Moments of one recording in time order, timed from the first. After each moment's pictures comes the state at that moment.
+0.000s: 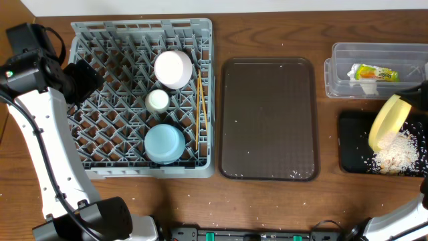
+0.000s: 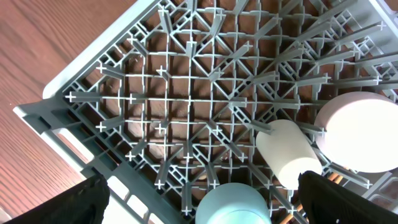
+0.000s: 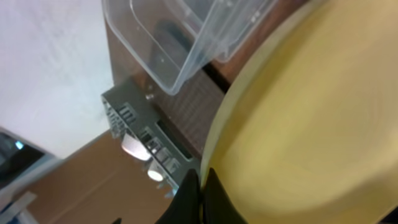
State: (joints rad) left arm 0.40 1.61 1.82 -1.38 -0.08 -0.44; right arm -0.63 1.93 1.66 -1.34 -0.86 0.35
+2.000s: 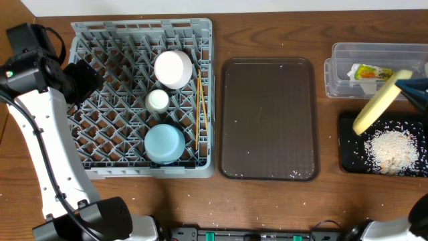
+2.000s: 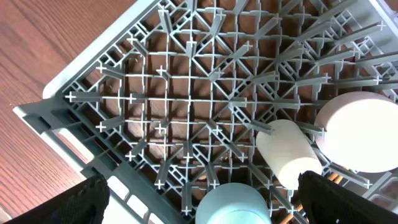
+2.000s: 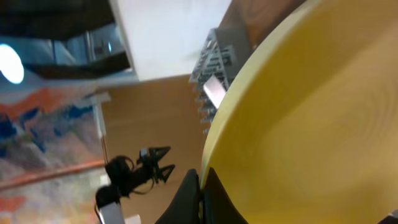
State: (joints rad) left arm 0.40 1.61 1.82 -1.38 -0.08 -0.44; right arm -0.64 1.68 1.60 -1.61 -1.28 -0.06
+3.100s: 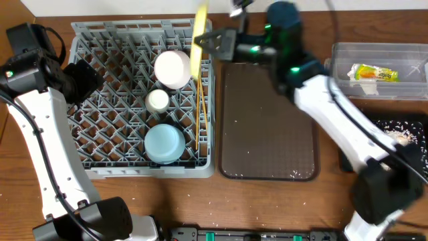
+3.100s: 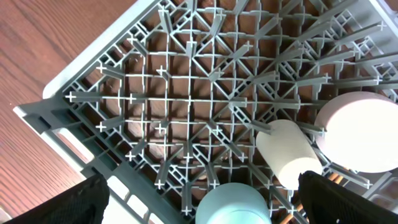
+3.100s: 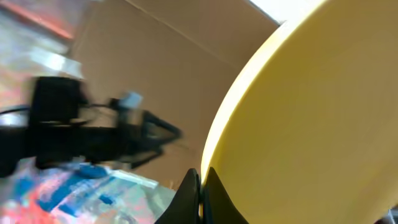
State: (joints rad) left arm 0.40 1.61 1.82 -1.38 -0.08 -0.44; right arm 0.53 1.91 1.60 0.14 -0.80 0.94
